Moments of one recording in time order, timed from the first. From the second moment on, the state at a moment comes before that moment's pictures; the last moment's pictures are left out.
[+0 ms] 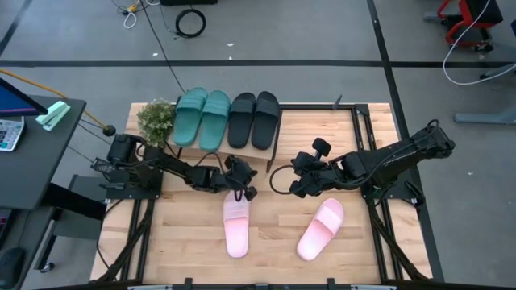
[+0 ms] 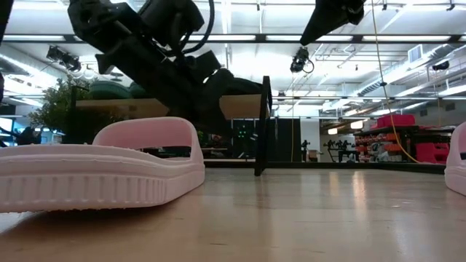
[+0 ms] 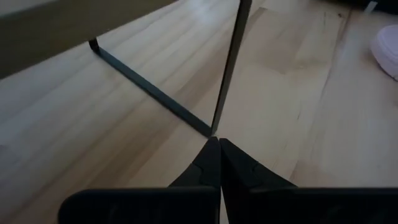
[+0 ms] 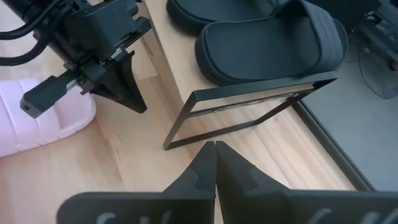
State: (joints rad) left arm -0.14 1.77 0.79 0.36 -0.57 -0.46; right arm 0.30 1.40 1.21 -0.80 0.73 0.52
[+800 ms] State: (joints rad) left arm -0.11 1.77 0.98 0.33 -0.52 -0.28; right arm 0.31 1.40 1.21 -0.79 0.67 0.54
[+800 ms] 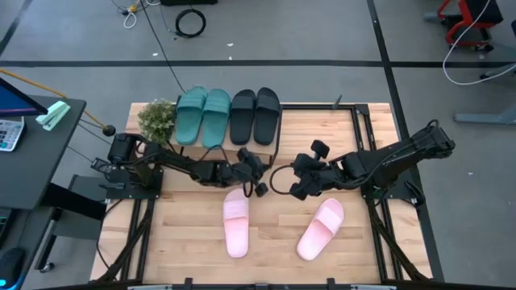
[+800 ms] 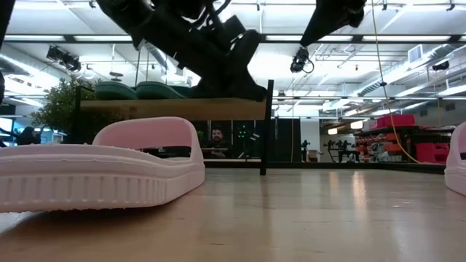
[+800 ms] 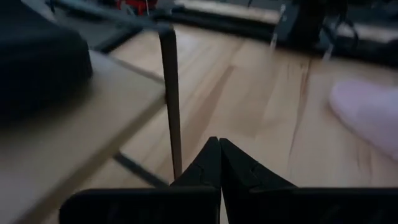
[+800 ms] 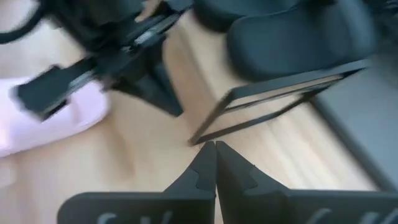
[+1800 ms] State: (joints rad) left arm -0.14 1.76 0.98 0.10 -0.56 -0.40; right arm 0.18 1.40 0.76 -0.06 0.31 0.41
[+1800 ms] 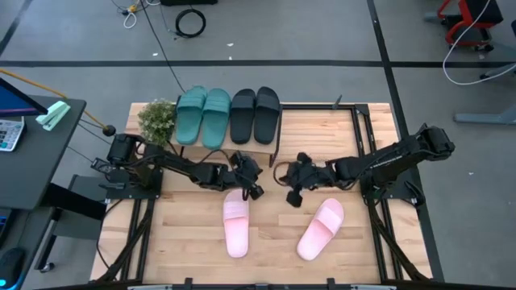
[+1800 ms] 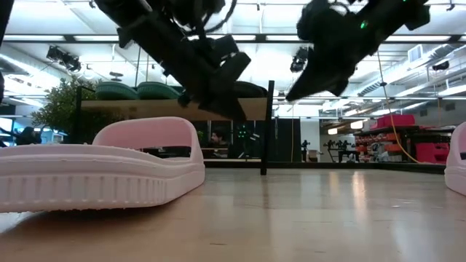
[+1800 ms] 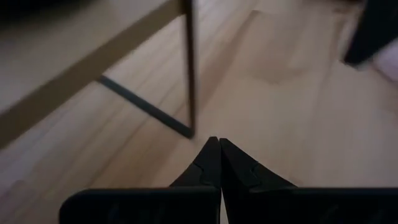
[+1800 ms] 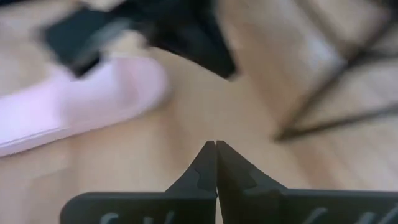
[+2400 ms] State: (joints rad) left arm -0.41 1.52 1.04 -0.21 -0.55 -0.33; right arm 0.23 1.40 0.76 0.01 0.23 0.38
